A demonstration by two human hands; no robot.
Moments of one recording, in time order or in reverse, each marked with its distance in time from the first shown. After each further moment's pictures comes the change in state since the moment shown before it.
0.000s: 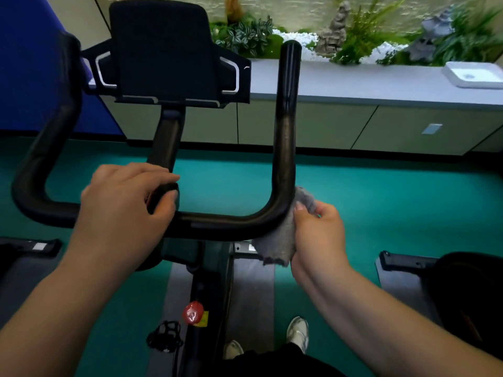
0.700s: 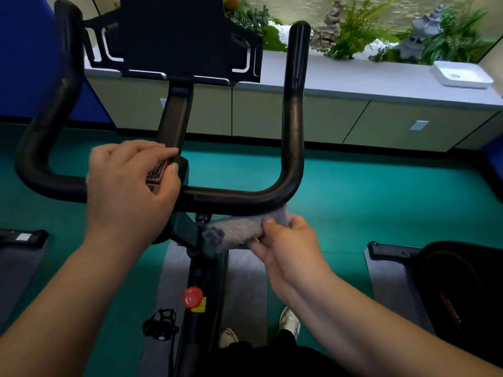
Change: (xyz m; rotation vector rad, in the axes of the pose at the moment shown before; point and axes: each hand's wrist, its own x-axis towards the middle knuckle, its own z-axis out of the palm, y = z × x) left_hand -0.012 -0.022 0.019 -0.084 0.159 0.007; right_hand -0.061 0.015 0.011 0.198 -0.254 0.352
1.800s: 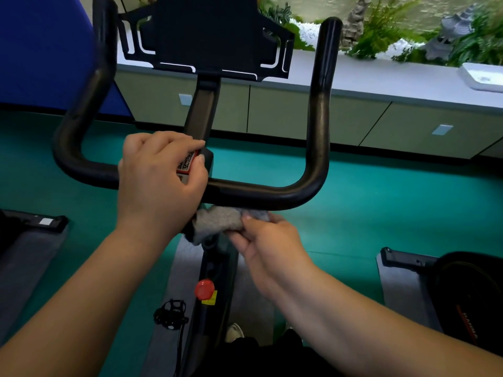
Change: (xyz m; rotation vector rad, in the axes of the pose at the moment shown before) left_hand -0.003 0.003 -0.002 0.003 0.032 -0.004; right_hand -0.007 0.024 0.038 0.172 -0.120 0.121
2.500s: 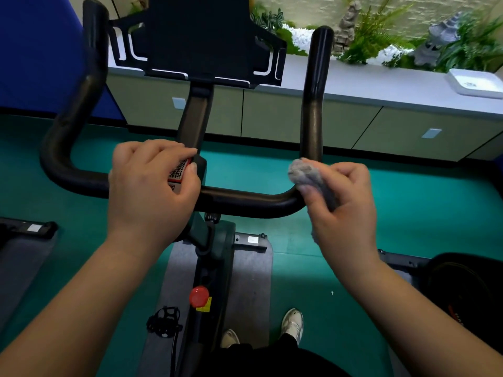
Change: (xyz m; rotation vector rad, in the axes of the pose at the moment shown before) left_hand 0.002 -0.003 0.001 0.004 -0.003 0.011; right_hand 0.010 -0.083 -0.053 -1.237 0.132 -1.255
